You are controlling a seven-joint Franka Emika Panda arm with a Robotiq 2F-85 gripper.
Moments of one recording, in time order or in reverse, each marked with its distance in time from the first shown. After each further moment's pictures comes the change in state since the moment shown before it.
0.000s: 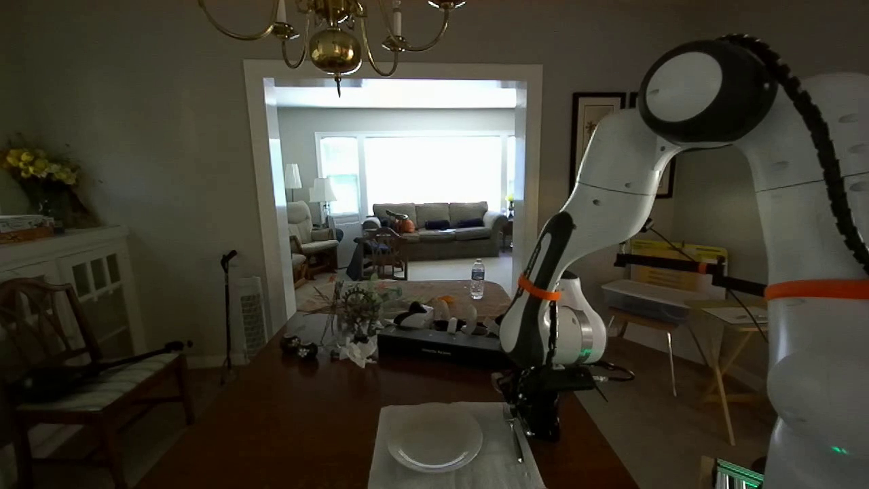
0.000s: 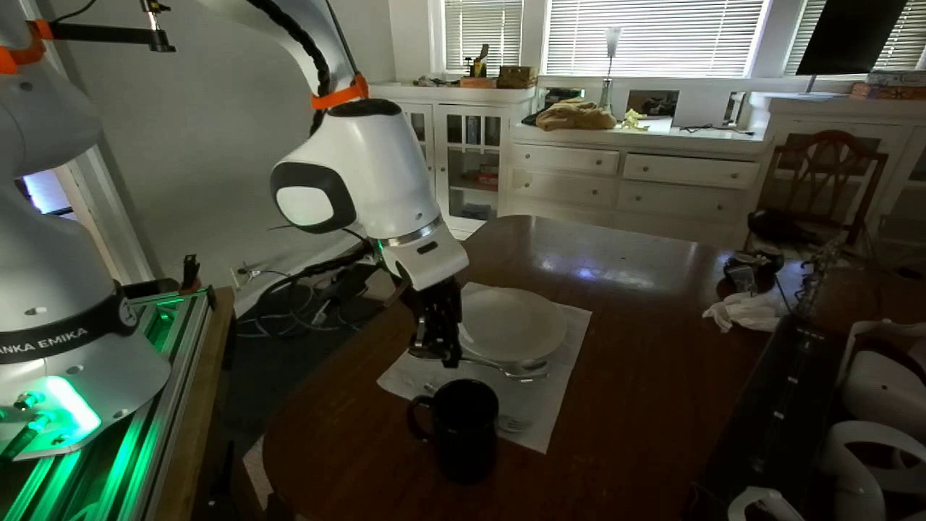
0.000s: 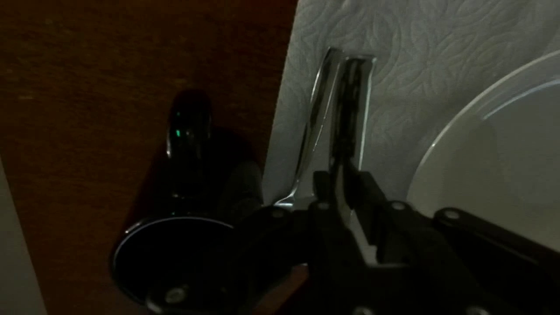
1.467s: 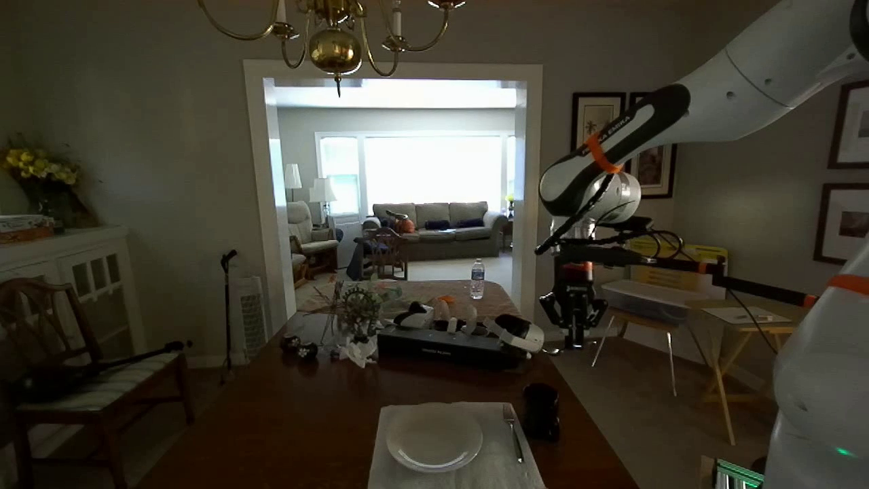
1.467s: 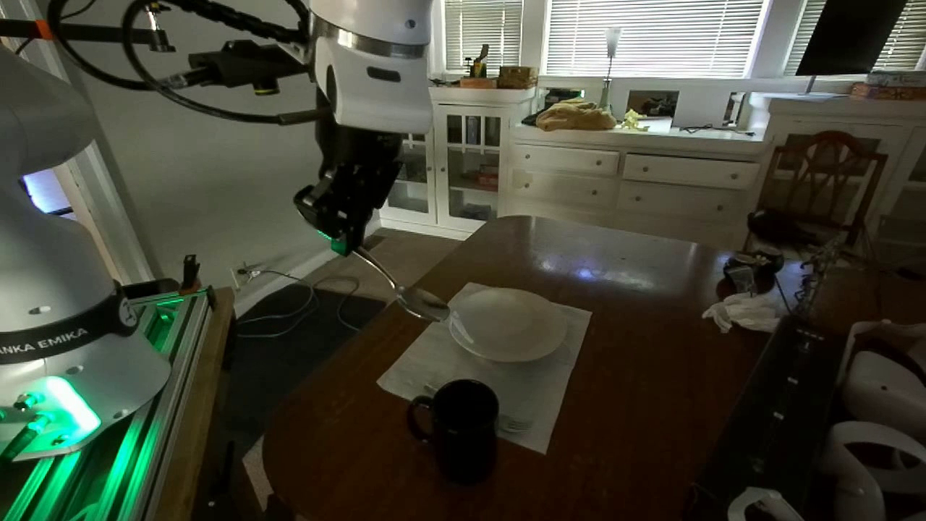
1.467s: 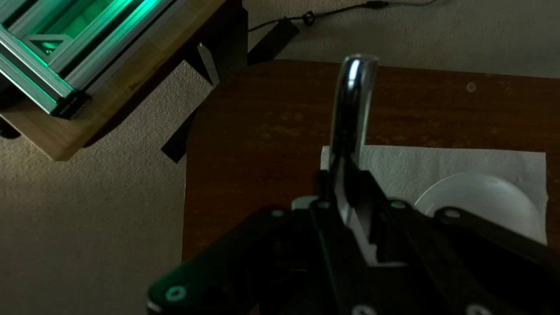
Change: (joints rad) arm 0.052 -0.558 -0.352 0.172 -0.330 -1.285 0.273
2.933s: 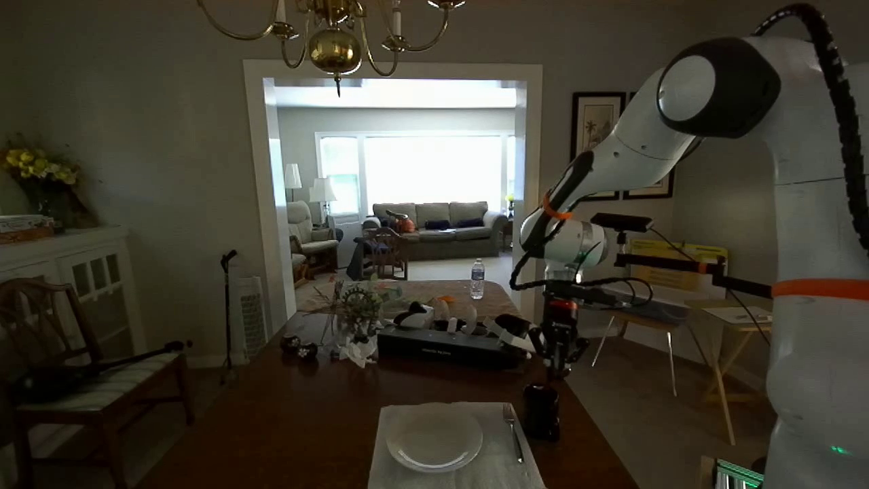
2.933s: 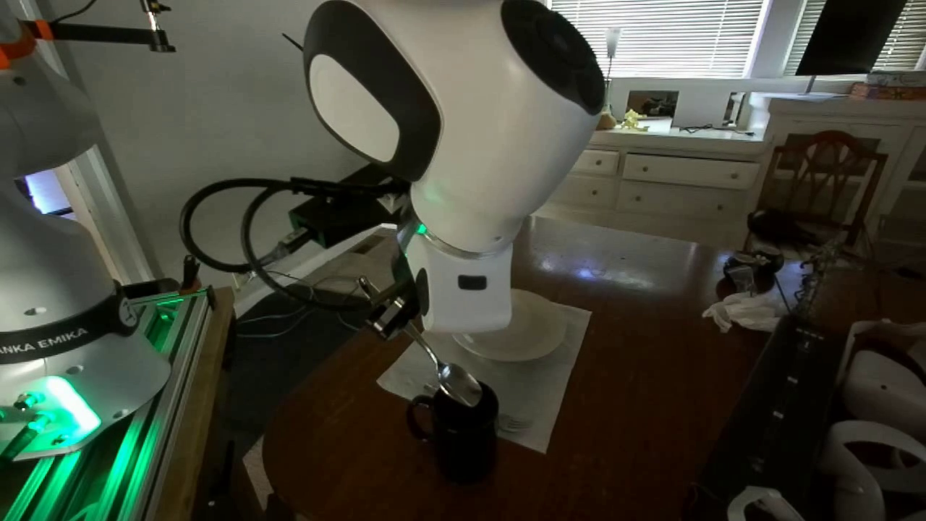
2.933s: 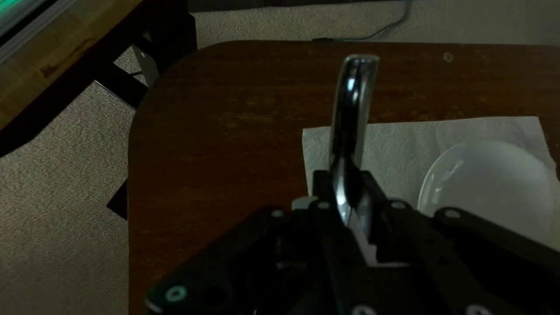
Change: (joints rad) arm -0.057 0.480 -0.060 0.221 0.289 0.009 -0.237
